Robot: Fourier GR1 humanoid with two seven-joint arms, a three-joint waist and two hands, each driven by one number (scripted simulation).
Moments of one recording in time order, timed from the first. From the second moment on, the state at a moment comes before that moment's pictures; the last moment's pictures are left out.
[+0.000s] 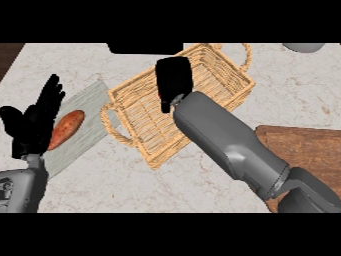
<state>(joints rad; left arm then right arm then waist) -0.23 0.19 0.13 -1.46 -0.05 0.06 0.16 -1.18 0.00 0.74 -0.57 0.75 -0.14 0.66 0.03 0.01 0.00</state>
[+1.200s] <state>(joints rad) -0.23 0.19 0.15 -1.45 -0.04 0.05 0.16 -1.14 0.00 0.61 -0.67 0.64 -0.34 0.74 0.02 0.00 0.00</state>
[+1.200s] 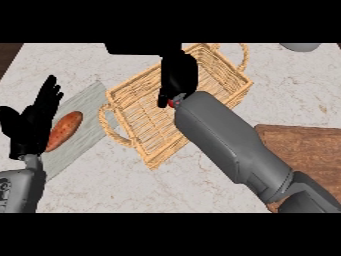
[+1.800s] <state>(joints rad) -0.19 0.21 0.18 -1.47 -0.03 0.04 0.15 -0.97 -0.09 0.42 -1.01 0.56 -0.52 0.81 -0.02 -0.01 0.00</state>
